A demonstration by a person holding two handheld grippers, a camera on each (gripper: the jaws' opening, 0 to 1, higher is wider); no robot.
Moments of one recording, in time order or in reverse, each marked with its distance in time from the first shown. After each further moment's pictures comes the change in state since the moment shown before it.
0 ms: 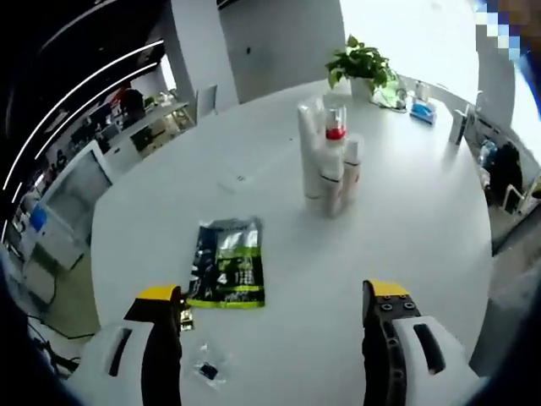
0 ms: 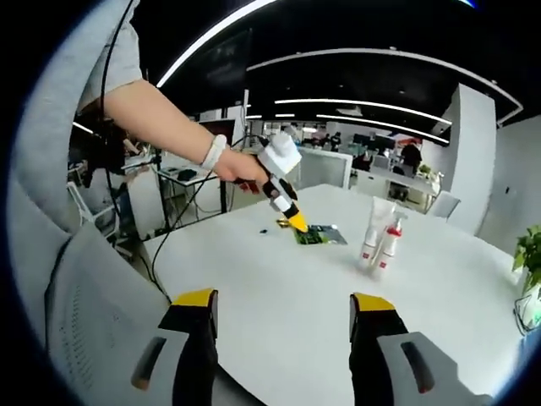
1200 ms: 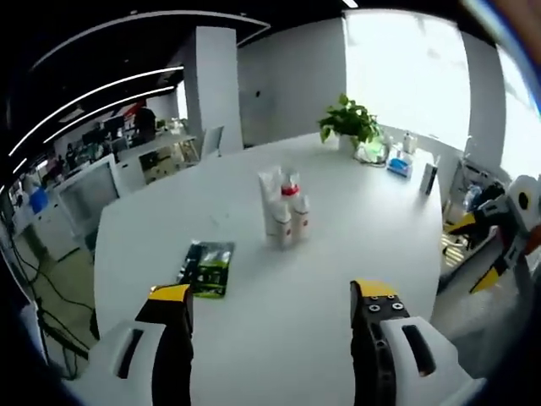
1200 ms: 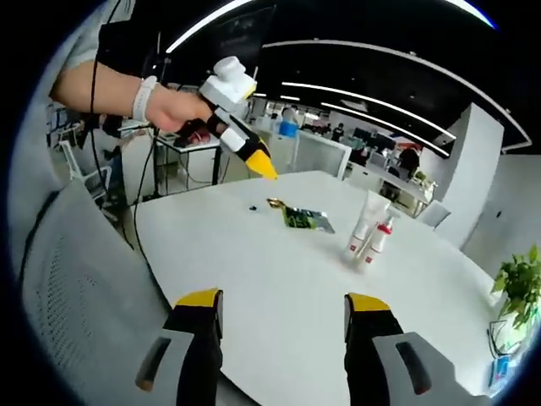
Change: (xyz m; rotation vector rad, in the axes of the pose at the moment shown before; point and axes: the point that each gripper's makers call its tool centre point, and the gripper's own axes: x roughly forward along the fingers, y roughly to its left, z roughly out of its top) left arm -0.131 -0.070 0.008 -0.111 -0.243 -0.029; right arm 0.001 -0.008 -0.014 -0.129 0.085 -0.074
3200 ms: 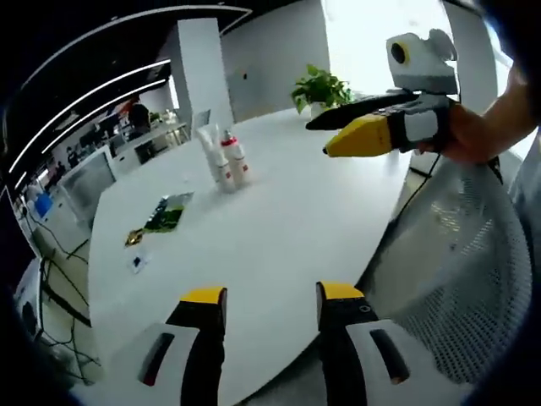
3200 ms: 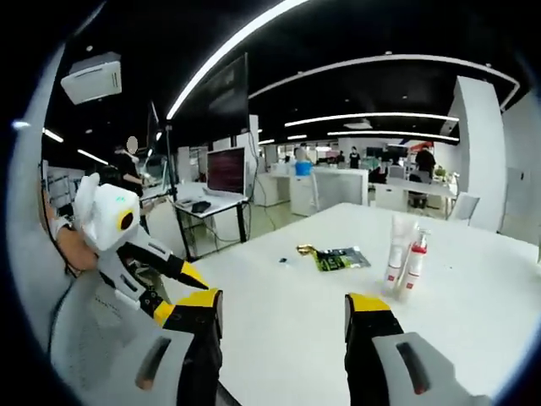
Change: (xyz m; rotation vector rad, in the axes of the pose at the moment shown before) left arm -0.078 -0.143 -0.110 0.071 0.073 0.015; right arm 0.022 0.011 0.033 0.218 -0.140 0.182
